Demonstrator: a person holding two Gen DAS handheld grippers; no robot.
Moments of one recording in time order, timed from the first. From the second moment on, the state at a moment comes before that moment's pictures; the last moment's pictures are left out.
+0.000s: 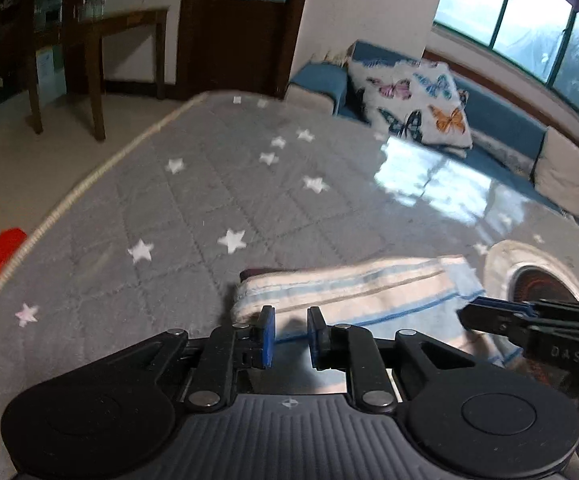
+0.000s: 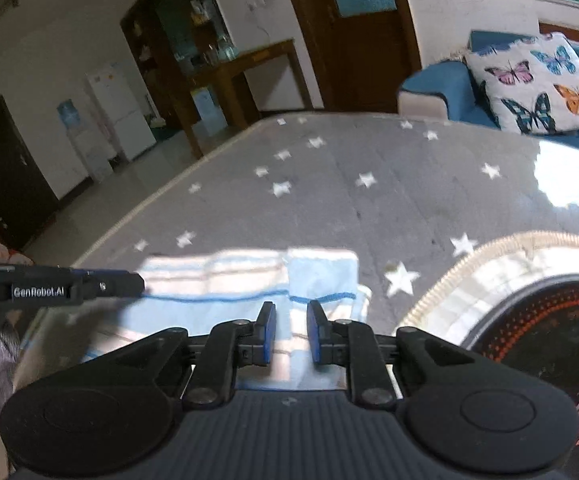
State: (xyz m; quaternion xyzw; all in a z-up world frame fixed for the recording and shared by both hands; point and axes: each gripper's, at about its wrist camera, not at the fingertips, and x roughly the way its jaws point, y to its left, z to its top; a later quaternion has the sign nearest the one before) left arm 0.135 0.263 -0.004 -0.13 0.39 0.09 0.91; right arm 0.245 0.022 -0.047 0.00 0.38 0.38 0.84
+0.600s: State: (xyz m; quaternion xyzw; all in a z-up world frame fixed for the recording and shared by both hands) left arm 0.155 0.258 -0.008 -0.11 0.40 0.08 0.91; right arm 0.261 0.034 -0.039 0.00 0.40 0.39 0.83
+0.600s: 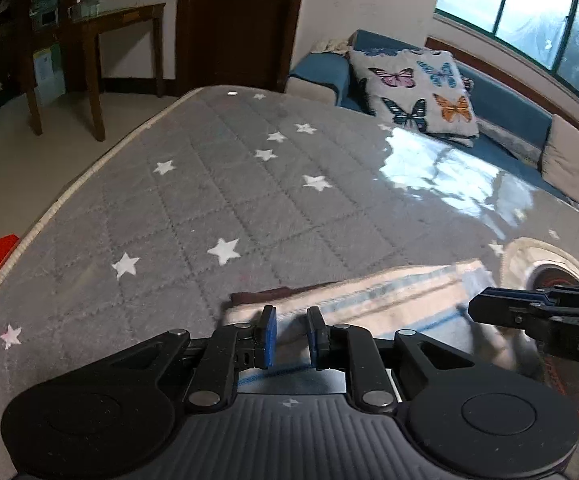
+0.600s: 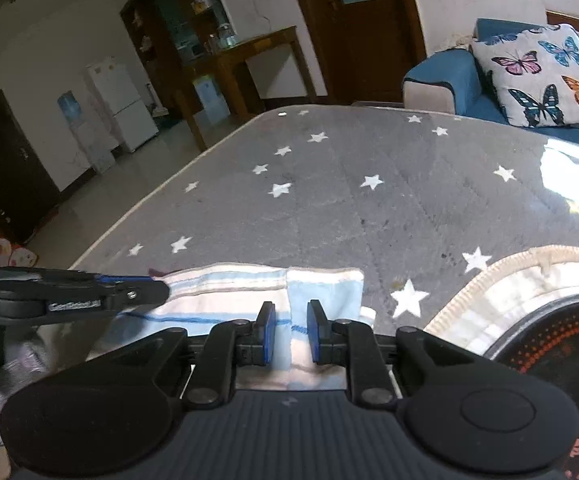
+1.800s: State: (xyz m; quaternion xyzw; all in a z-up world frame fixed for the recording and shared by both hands) left arm 0.036 0.190 -0.022 -0.06 0.40 0.02 0.92; right arm 0.138 -0.078 -0.048 -0.04 0.40 0.41 0.82
